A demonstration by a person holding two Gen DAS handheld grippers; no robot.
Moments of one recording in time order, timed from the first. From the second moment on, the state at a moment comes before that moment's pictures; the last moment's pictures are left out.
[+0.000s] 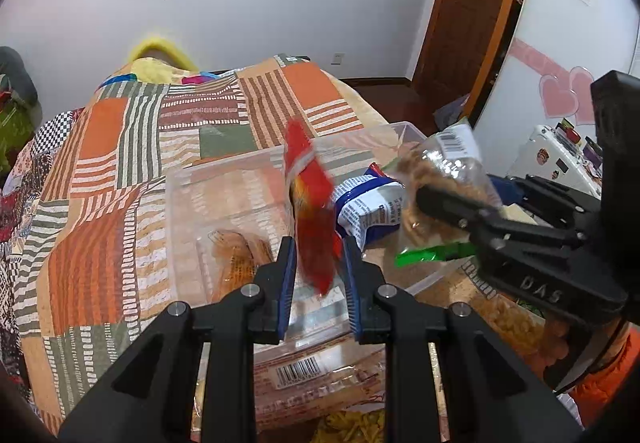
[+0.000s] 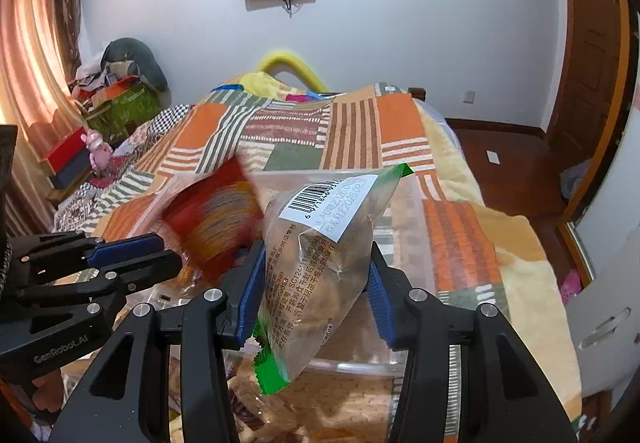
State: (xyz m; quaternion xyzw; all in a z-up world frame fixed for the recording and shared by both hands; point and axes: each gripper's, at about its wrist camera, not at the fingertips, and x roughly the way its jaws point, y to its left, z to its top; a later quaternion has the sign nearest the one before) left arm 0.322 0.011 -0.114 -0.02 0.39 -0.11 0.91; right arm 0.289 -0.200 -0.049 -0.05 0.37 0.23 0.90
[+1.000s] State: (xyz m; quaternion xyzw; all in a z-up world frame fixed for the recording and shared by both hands) left arm 0.225 0.077 -0.094 0.00 0.37 -0.06 0.93; right arm 0.237 -0.251 -0.021 -0.03 0.34 0.21 0.91
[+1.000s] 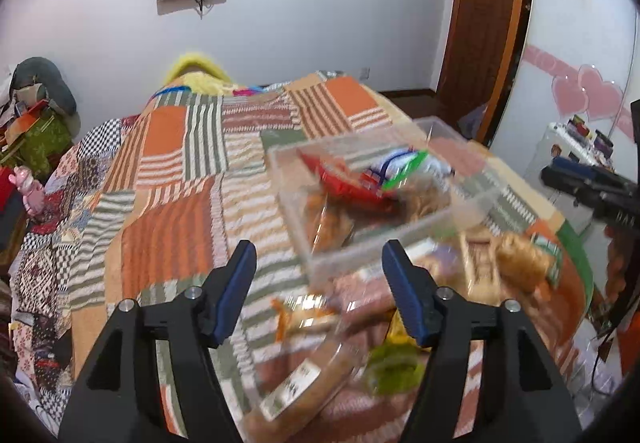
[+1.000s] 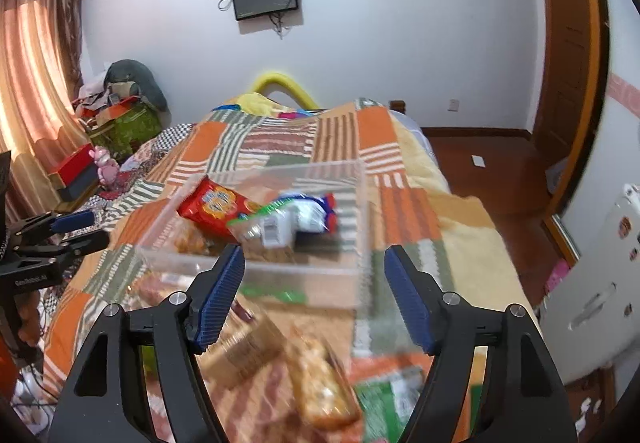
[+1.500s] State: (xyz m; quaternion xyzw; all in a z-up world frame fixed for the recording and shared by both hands) left arm 0.185 0.101 -0.179 -0.02 0.46 -0.05 0.88; right arm 0.202 -0.283 -0.068 -0.03 0.41 0.15 0.90
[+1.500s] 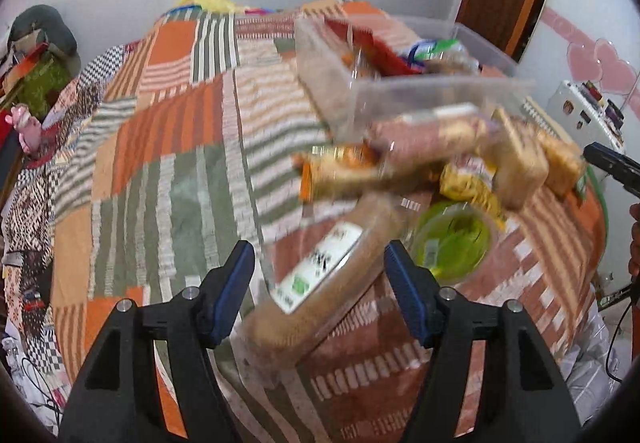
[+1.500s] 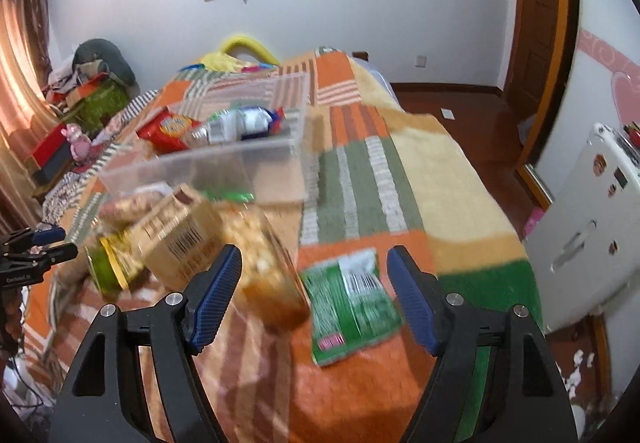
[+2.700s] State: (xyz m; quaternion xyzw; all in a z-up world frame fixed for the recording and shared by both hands) left arm 0.187 0.095 -0.216 -0.07 0.48 -0.01 0.88; right arm 0.201 -0.306 -0.107 -0.03 0.43 0.14 0.89
